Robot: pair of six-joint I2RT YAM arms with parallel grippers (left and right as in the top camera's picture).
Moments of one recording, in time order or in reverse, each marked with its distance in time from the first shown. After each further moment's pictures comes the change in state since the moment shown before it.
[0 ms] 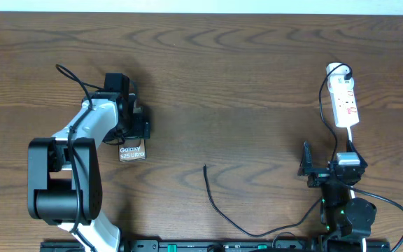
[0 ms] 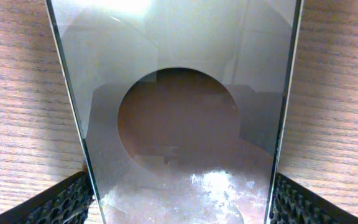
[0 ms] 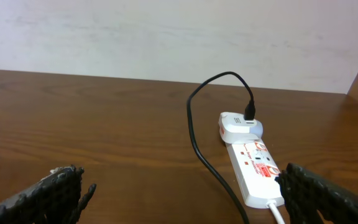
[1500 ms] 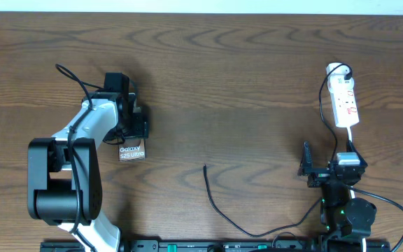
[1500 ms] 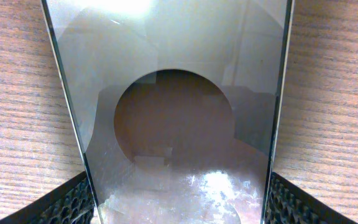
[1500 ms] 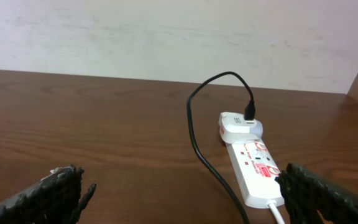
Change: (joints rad) left arm 0.000 0.000 0.000 0.007 0.003 0.000; right arm 0.000 0.000 0.000 0.000 0.000 0.000
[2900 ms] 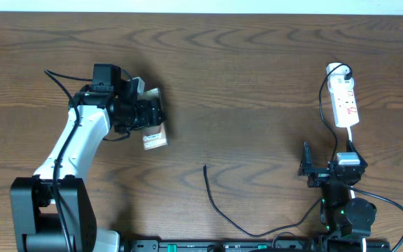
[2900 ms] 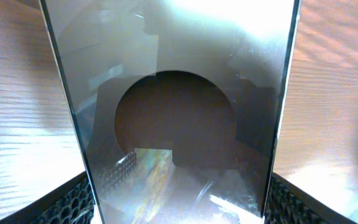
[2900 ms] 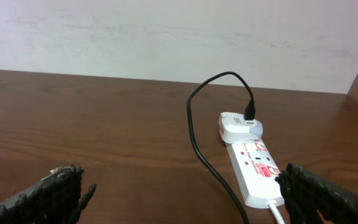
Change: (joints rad) left arm -0.001 -0.209 0.020 -0.034 0.451 -0.120; right arm 0.000 0.000 0.000 0.000 0.000 0.000
